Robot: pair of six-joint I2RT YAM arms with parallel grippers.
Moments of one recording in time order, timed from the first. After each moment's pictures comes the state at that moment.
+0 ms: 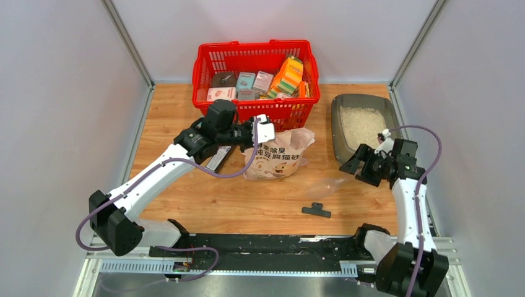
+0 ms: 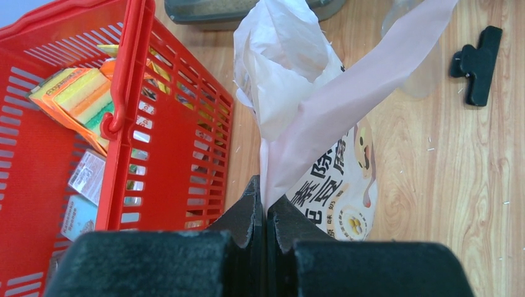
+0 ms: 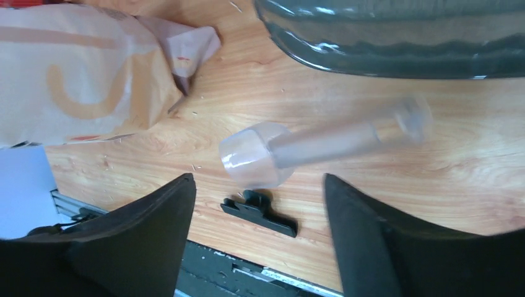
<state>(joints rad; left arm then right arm) -0.68 1.31 1.23 -0.42 0.50 0.74 -0.28 0.99 0.72 -0.74 -0.58 0.22</state>
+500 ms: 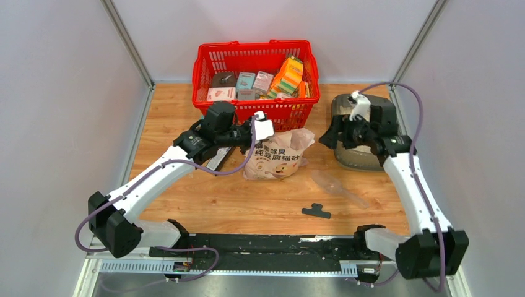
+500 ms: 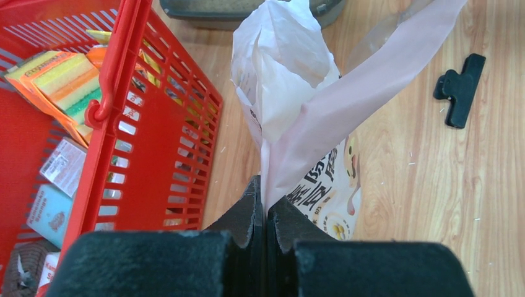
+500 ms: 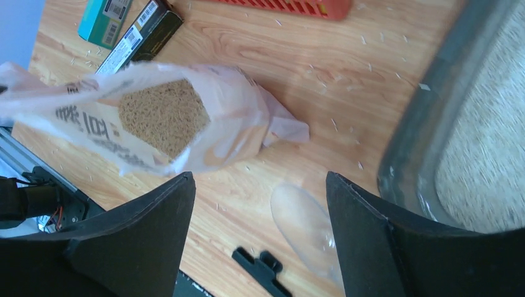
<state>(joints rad) -0.68 1.29 1.20 -0.38 0.50 0.63 0.04 1.08 1.05 -0.64 -0.52 0.12</state>
